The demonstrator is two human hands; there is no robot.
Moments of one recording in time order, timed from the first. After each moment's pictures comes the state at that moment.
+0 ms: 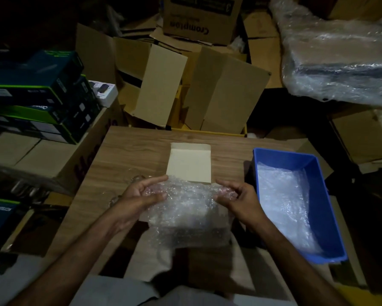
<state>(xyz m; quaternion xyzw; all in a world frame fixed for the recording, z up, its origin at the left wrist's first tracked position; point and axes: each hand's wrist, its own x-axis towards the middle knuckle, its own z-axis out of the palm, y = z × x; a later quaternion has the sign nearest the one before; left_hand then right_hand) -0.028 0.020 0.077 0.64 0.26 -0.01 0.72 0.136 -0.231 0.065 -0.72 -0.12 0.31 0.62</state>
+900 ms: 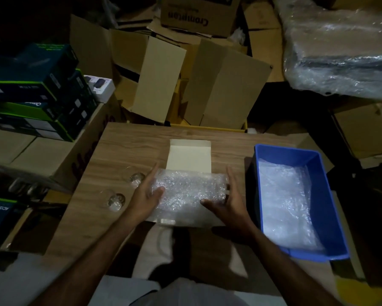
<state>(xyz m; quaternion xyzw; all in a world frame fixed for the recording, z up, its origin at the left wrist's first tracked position) -0.009 0.016 0.025 0.78 0.24 0.11 0.56 0.128 -0.218 0.013 -0.75 -0.20 0.27 0.57</state>
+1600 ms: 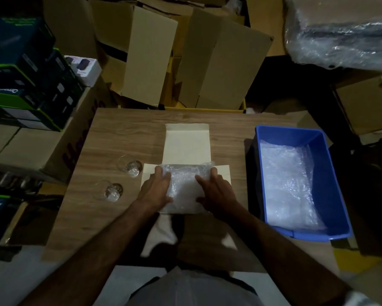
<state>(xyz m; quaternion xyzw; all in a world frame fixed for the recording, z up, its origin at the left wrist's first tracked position) 0.020 0.011 -0.007 0.96 0.18 -0.18 0.12 0.124 -0.178 -0.024 -0.90 -0.40 0.20 0.02</state>
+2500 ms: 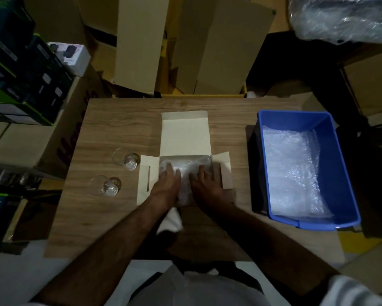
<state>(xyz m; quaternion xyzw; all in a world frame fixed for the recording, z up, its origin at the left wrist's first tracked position) 0.038 -0.021 -0.024 0.94 0.15 -0.29 0.05 0.103 -0.156 -0.029 -0.87 -0.44 0.21 -0.07</state>
